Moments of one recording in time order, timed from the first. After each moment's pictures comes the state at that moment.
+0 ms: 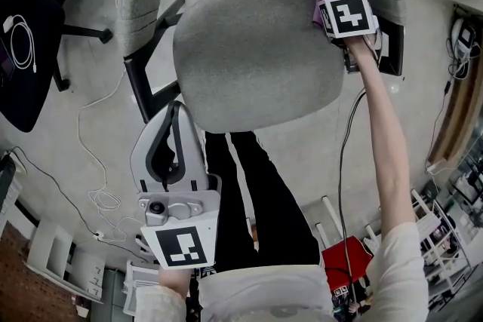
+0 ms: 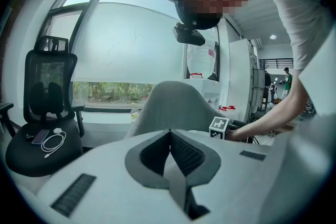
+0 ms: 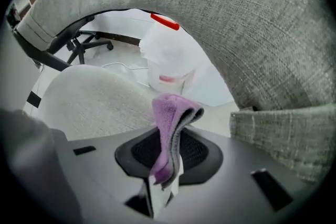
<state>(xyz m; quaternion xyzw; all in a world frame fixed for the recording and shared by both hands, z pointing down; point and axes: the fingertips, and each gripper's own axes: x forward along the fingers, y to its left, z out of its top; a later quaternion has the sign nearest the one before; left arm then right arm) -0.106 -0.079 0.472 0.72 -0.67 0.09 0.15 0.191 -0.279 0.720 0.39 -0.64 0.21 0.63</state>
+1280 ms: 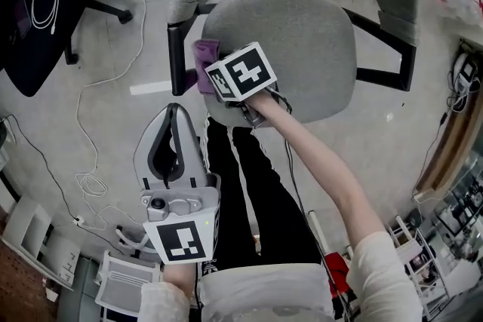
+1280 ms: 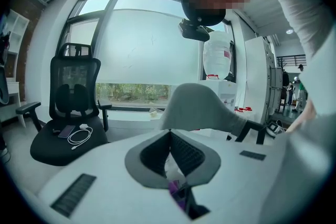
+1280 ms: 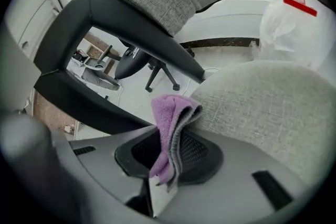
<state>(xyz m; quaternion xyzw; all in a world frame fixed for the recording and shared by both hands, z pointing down) -0.153 -0.024 0.468 0.65 -0.74 0.08 0.16 -0.112 -0.031 0.732 0.09 -0.76 0.41 0.50</state>
